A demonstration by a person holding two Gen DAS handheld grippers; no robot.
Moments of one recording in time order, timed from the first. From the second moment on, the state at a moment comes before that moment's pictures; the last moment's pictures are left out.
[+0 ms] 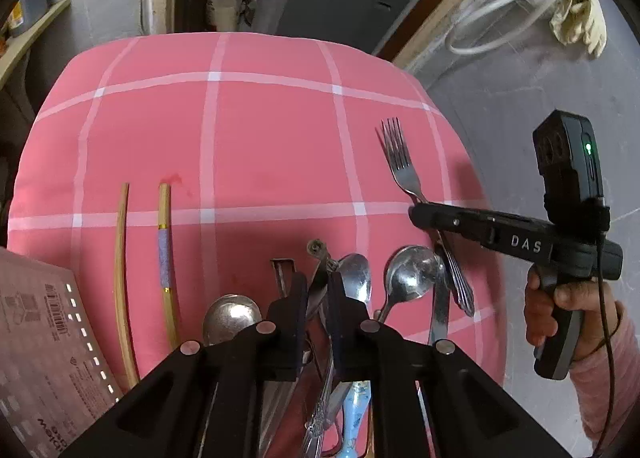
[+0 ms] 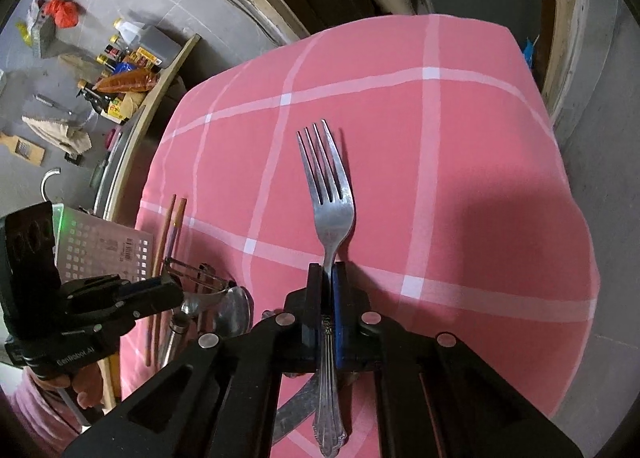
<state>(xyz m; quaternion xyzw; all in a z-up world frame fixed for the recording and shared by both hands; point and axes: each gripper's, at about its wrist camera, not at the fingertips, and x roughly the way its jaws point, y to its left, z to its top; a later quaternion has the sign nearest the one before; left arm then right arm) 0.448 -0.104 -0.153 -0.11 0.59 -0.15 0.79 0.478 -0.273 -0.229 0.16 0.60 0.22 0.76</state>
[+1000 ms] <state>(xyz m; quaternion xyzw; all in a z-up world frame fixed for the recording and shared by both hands) 0.358 -0.030 0.040 -0.15 0.34 -0.15 0.92 0.365 -0.247 -0.025 0.21 0.29 0.21 0.91</state>
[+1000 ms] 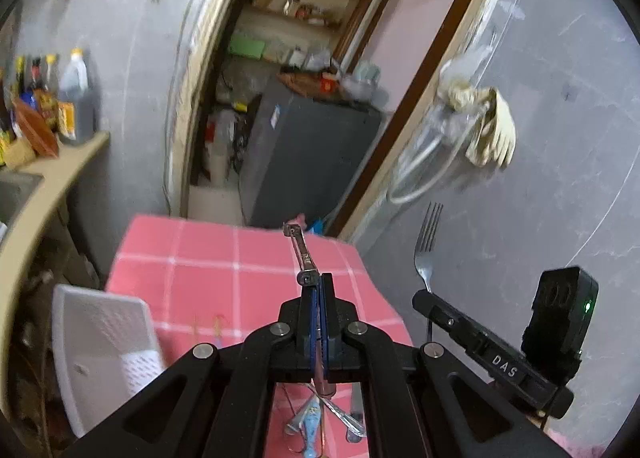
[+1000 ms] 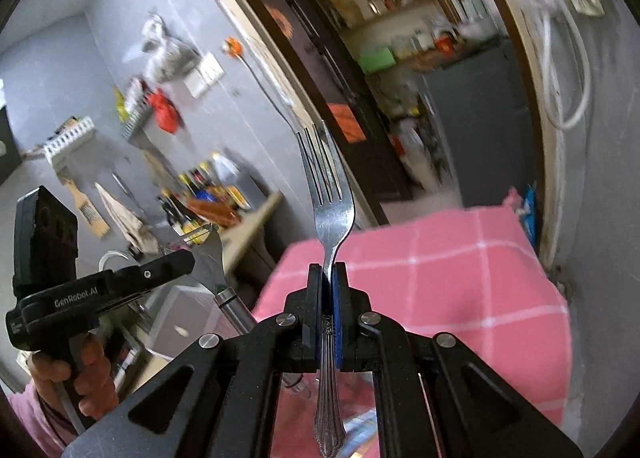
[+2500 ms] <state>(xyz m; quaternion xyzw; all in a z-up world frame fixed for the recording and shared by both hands) 0.324 0.104 -0.007 -0.11 0.34 -0.12 0.93 0.367 -0.064 -0.086 0.17 0.24 0.34 0.89</state>
